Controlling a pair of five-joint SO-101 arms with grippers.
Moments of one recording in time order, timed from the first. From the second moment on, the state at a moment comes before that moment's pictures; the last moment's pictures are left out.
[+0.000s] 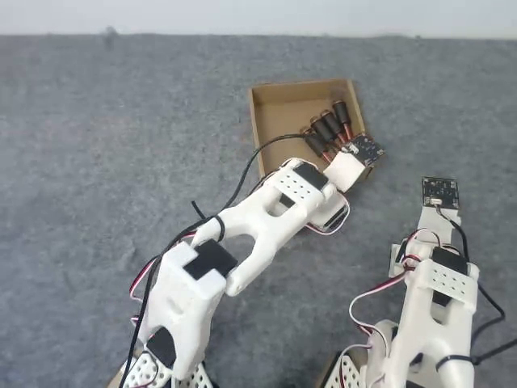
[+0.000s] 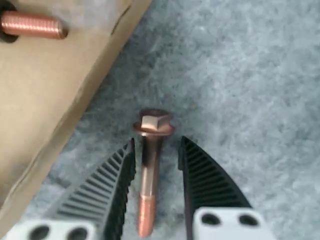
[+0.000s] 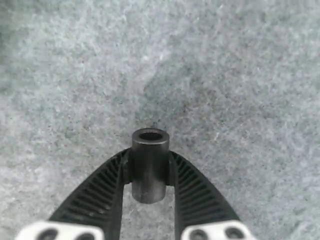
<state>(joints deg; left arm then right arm) 35.8 31.1 -0.2 58.5 -1.5 20.1 -40.4 71.4 49.0 15.3</state>
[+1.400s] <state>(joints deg) 26.1 -10.5 32.4 53.8 0.7 20.1 -40.4 72.3 47.2 15.3</state>
